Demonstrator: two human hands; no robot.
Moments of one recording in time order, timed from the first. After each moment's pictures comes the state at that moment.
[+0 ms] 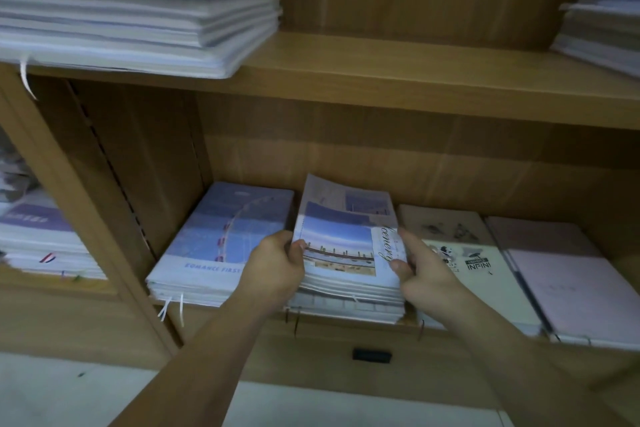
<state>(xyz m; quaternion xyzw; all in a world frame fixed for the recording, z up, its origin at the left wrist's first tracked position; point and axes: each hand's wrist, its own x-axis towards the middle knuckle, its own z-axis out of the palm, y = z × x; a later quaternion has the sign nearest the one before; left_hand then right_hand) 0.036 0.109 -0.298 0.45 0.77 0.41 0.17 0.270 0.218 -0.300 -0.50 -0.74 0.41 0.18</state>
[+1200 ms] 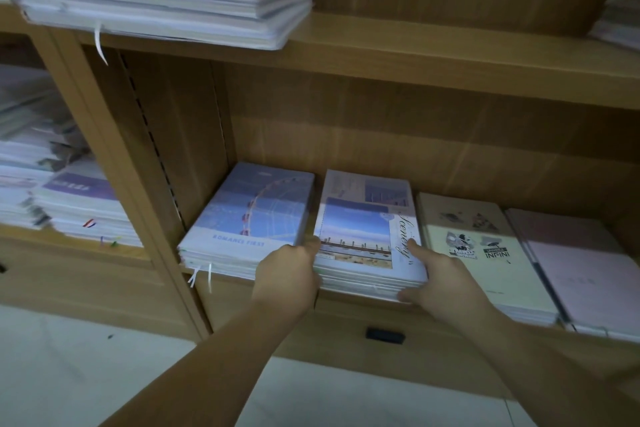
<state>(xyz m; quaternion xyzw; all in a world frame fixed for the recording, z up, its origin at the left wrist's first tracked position) 0.045 0.069 -0.315 0.56 0.81 0.17 0.05 0.276 0.193 -0.311 -0.53 -0.80 0.25 0.10</state>
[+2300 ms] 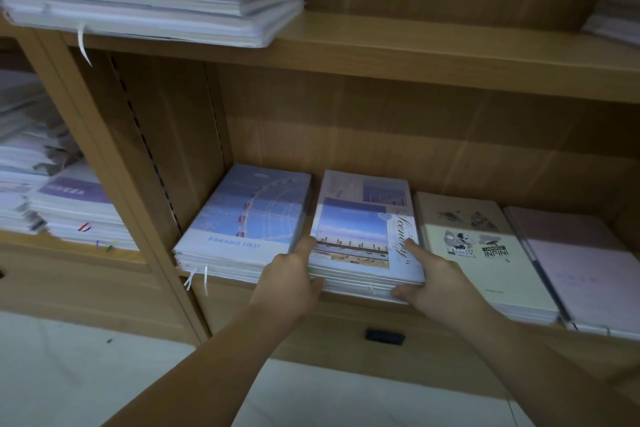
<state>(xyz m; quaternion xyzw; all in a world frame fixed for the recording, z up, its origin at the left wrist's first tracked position) 0.052 0.068 -0.324 0.53 0.80 0.25 0.12 0.277 0.188 -0.307 -0.52 -0.80 0.28 0.10</state>
